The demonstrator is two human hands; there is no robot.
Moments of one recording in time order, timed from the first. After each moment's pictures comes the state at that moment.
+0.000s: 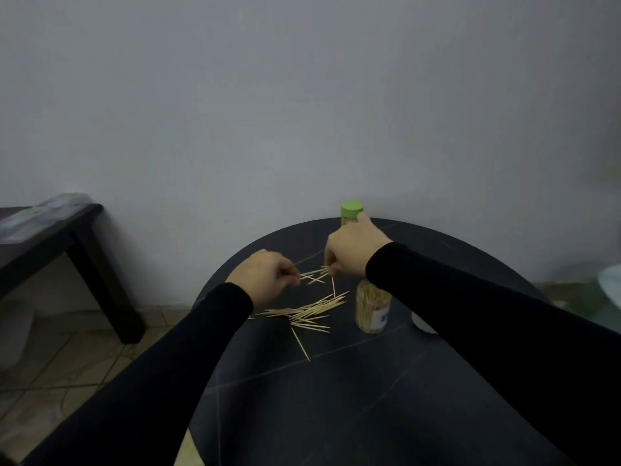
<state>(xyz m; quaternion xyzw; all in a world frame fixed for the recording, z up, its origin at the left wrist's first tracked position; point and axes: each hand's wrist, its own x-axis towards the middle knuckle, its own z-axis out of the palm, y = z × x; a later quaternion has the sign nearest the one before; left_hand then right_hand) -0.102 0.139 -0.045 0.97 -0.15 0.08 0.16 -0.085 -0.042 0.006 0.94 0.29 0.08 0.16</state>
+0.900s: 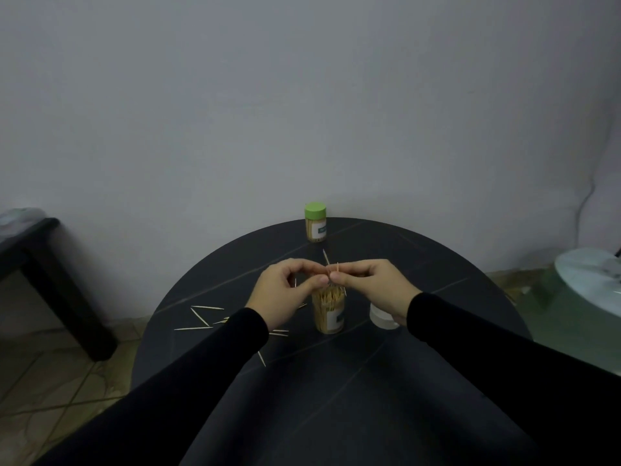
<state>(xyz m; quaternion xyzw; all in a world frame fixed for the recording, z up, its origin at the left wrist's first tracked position) -0.130 0.045 -0.051 0.86 -0.16 0.10 0.48 -0.121 -0.140 -0.050 0.78 0.10 -0.08 -0.62</state>
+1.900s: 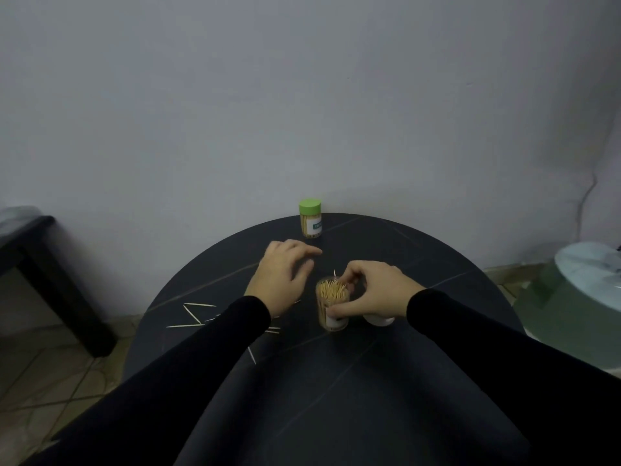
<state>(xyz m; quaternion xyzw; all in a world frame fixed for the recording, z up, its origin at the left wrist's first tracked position) -0.092 0.041 -0.067 0.92 -0.22 0.20 0.26 -0.114 -0.161 -0.048 0.94 0.16 -0.07 -0.28</state>
